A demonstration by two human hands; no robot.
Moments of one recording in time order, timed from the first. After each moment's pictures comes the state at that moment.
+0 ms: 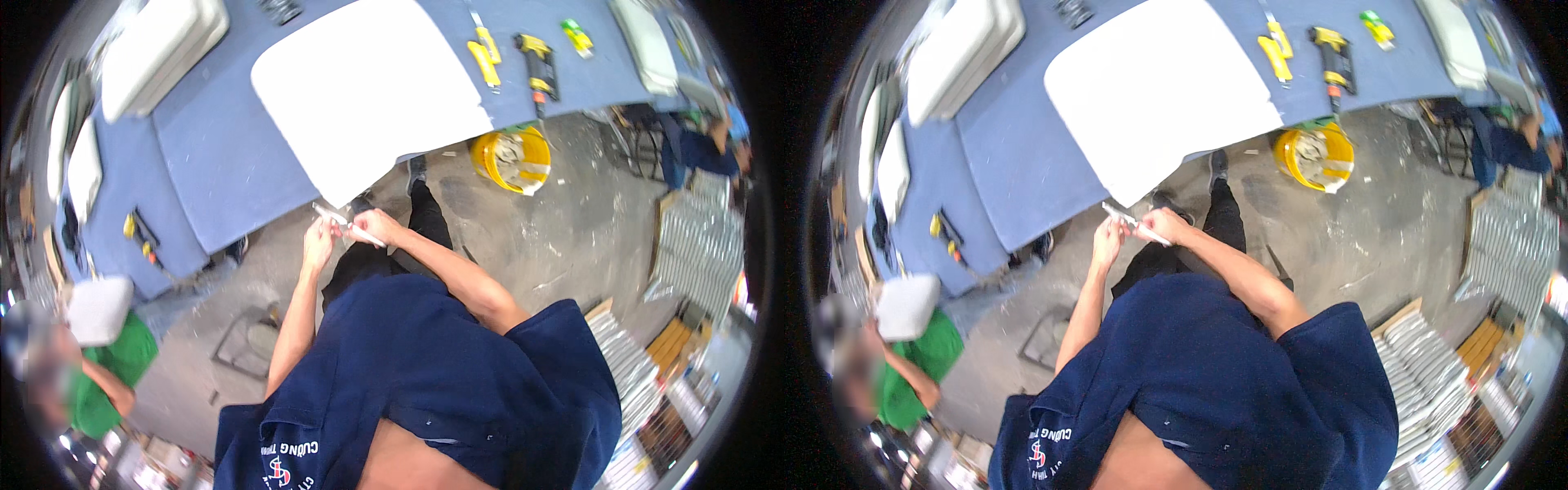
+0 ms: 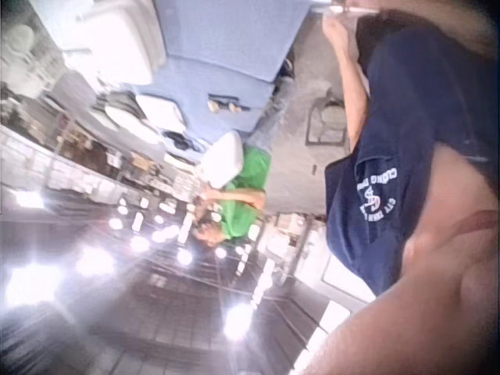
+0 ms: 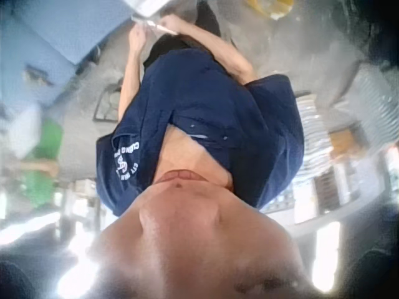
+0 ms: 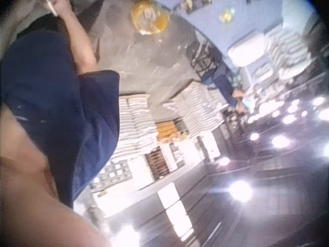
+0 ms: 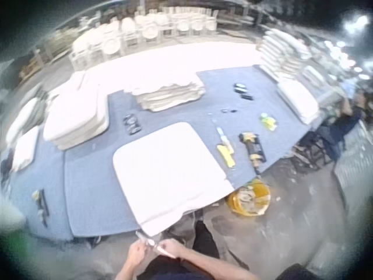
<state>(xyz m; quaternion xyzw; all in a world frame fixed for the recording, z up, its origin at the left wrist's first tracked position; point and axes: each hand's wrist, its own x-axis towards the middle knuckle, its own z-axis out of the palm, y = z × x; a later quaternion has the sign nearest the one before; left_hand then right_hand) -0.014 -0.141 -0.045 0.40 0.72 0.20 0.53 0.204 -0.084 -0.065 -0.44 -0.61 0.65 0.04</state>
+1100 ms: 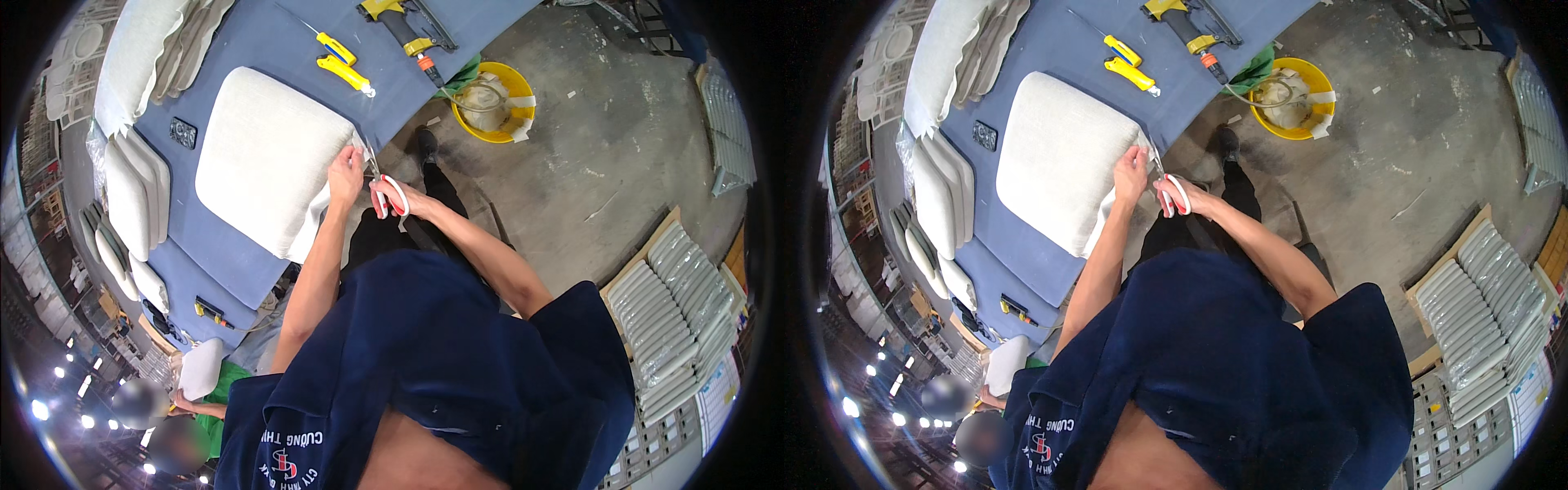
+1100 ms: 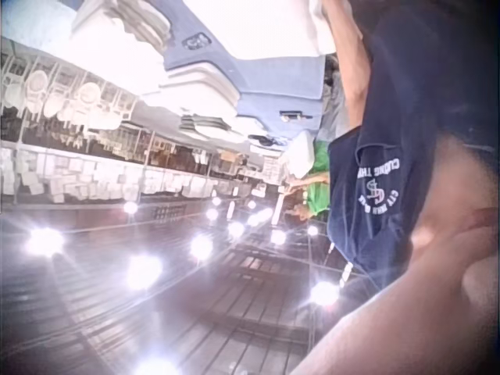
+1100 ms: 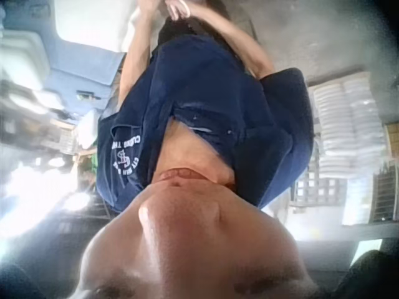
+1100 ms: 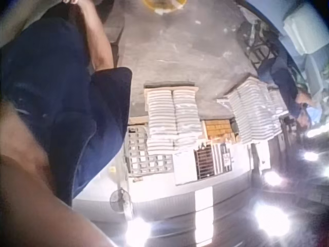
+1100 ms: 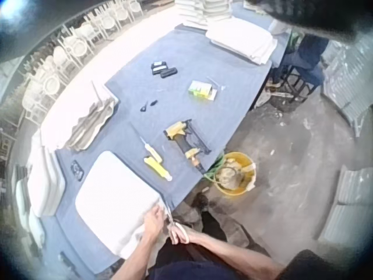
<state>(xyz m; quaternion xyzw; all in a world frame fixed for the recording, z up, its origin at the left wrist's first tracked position) 0.324 0.115 -0.022 0.65 0.64 0.10 0.39 0.475 0.021 -0.046 -0.39 -0.28 0.82 0.31</state>
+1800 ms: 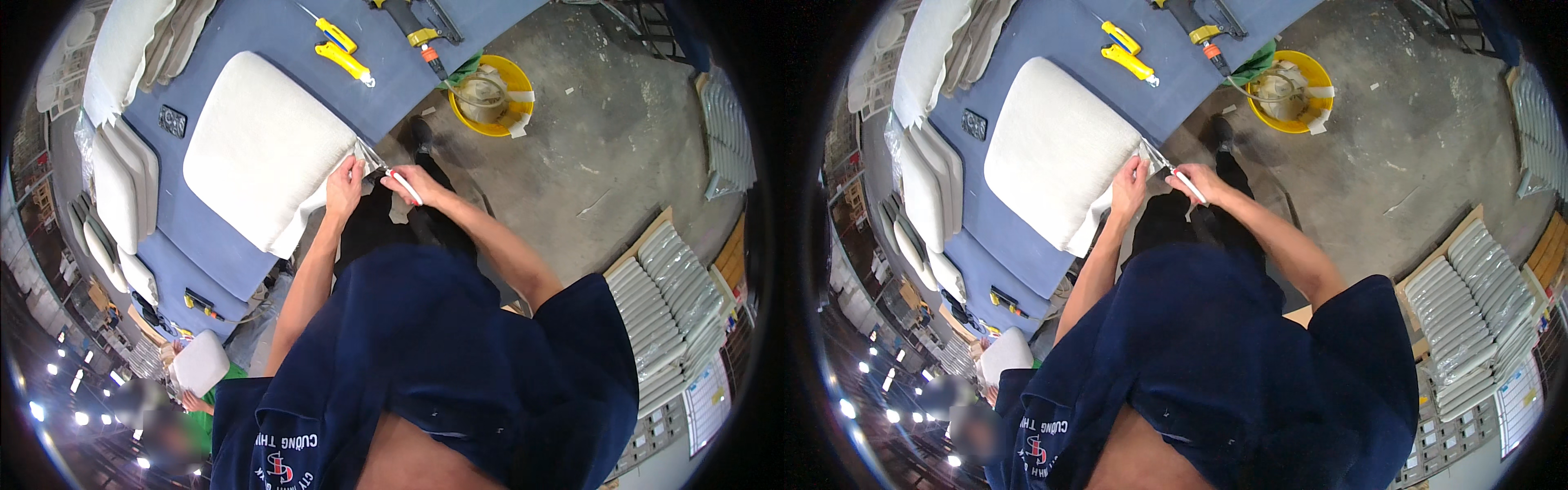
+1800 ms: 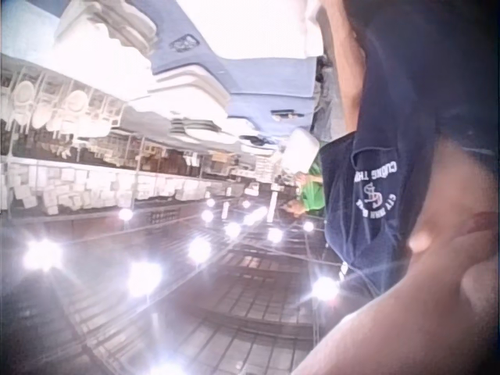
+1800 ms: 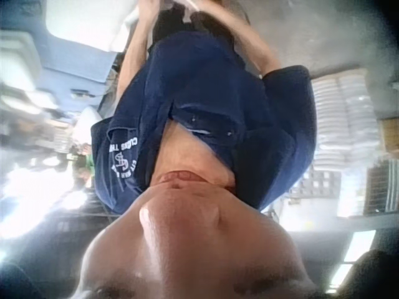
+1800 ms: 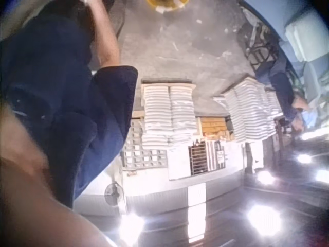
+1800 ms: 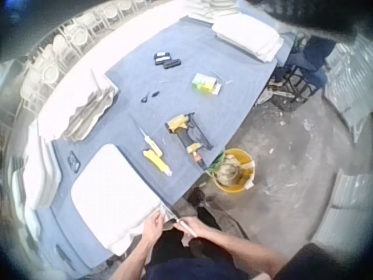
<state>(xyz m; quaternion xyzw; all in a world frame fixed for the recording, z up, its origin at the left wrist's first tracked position) 0.298 0.081 -0.020 0.68 0.60 0.08 0.42 0.504 0.009 -0.056 -0.54 -0.36 0.72 0.25</state>
